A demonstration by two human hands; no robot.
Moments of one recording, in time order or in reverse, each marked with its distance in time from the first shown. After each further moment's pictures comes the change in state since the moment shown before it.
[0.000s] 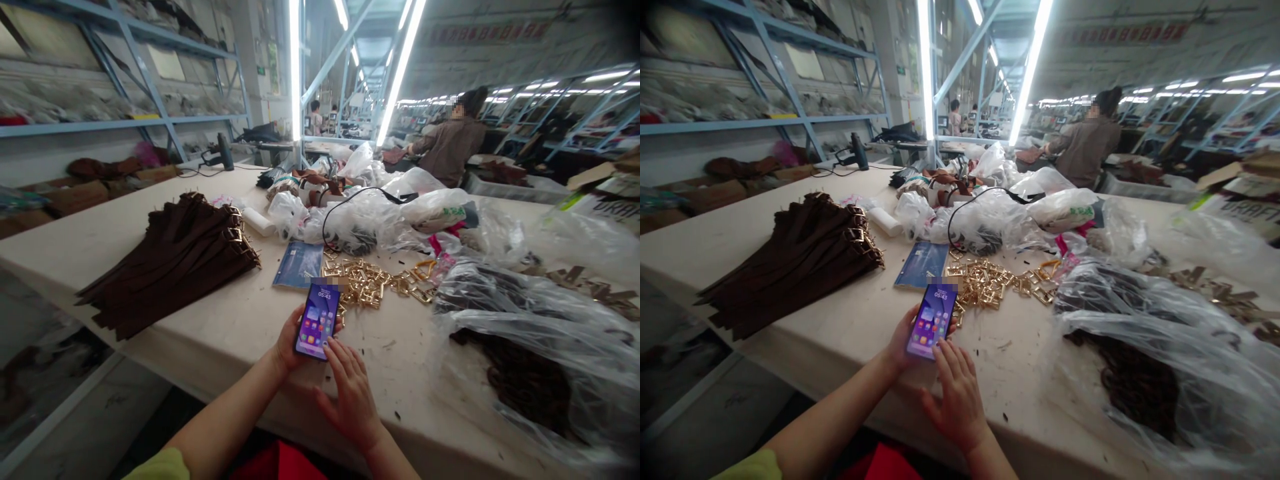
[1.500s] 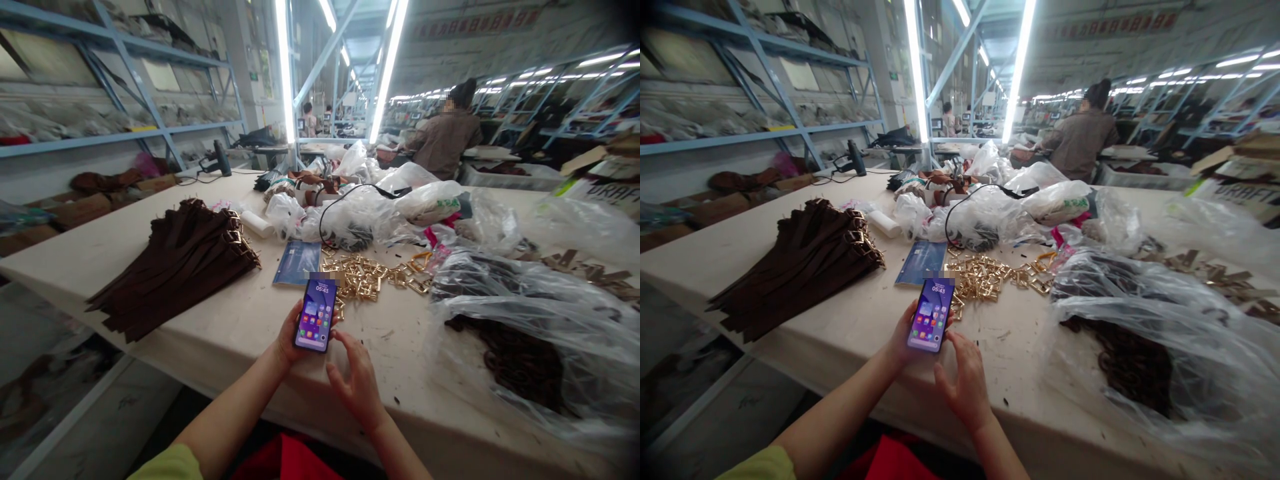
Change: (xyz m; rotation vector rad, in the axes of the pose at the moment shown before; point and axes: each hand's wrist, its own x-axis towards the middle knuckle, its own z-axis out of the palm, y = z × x) left_hand -0.005 -0.003 0.004 -0.001 0.021 0.036; right_hand 0.002 0.004 -0.003 0.254 0.158 0.231
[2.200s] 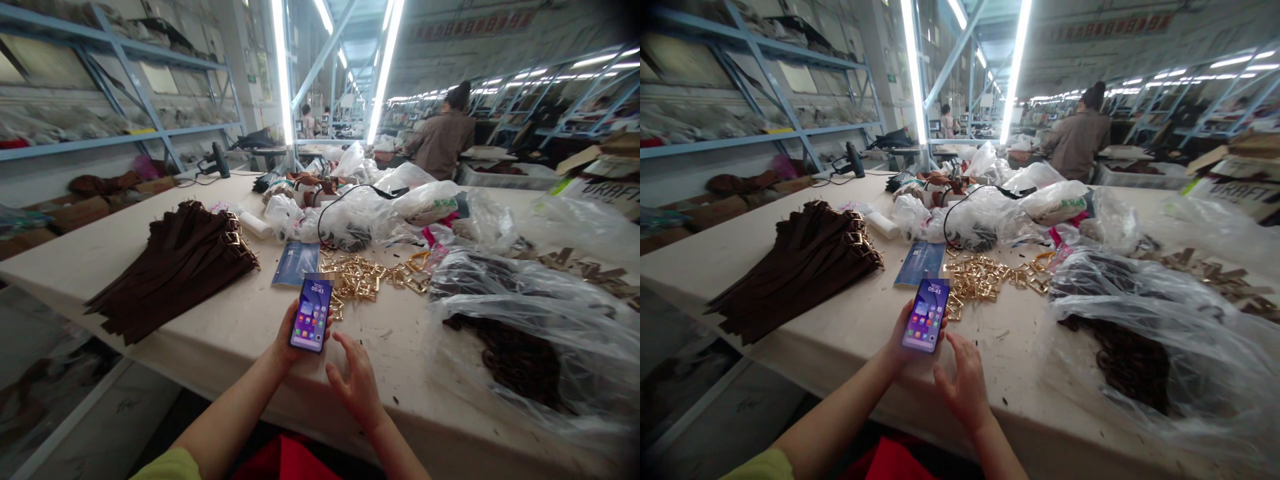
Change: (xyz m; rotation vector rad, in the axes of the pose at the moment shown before) left_hand -0.003 0.004 0.002 -0.007 -0.003 -0.040; right_hand -0.003 0.002 0.000 -0.014 -0.012 0.023
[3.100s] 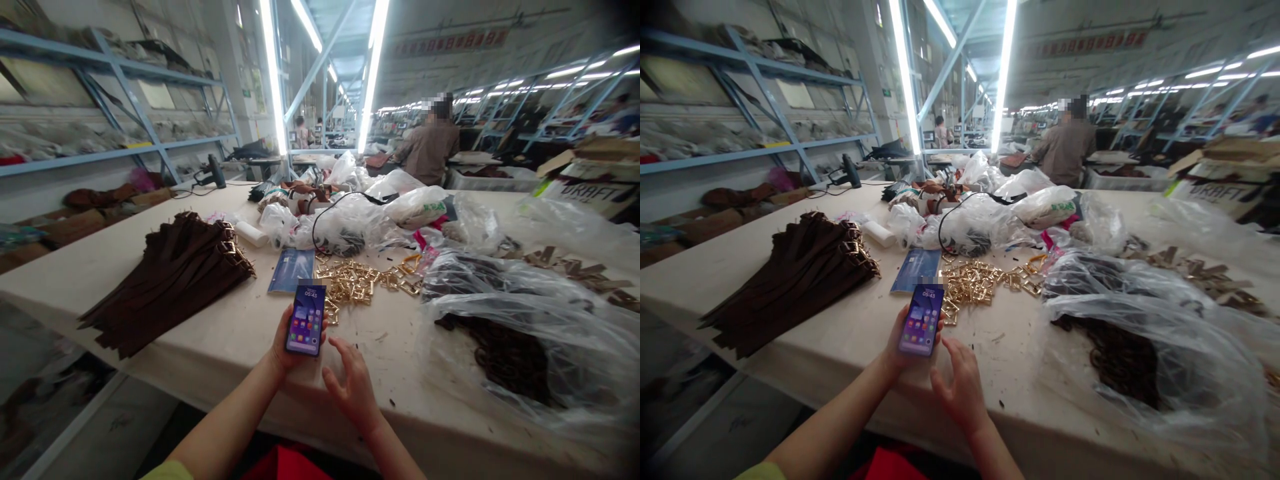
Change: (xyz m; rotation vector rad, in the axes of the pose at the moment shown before) left_hand 0.001 -0.001 0.000 0.011 0.001 0.063; right_hand -0.001 -0.001 0.001 0.013 0.024 -0.013
